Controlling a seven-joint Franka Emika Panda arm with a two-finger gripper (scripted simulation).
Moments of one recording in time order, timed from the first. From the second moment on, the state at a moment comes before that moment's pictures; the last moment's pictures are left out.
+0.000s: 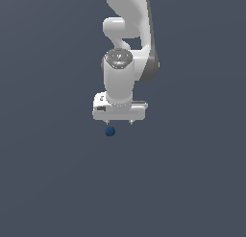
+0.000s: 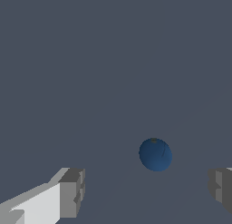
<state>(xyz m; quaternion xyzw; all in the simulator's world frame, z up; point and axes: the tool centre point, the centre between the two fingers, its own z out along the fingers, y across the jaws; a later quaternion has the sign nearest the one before) -0.003 -0.016 0.168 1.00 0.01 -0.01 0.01</state>
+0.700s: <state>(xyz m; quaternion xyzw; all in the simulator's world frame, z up) 0.003 -0.009 0.181 1.00 0.04 0.00 0.02</state>
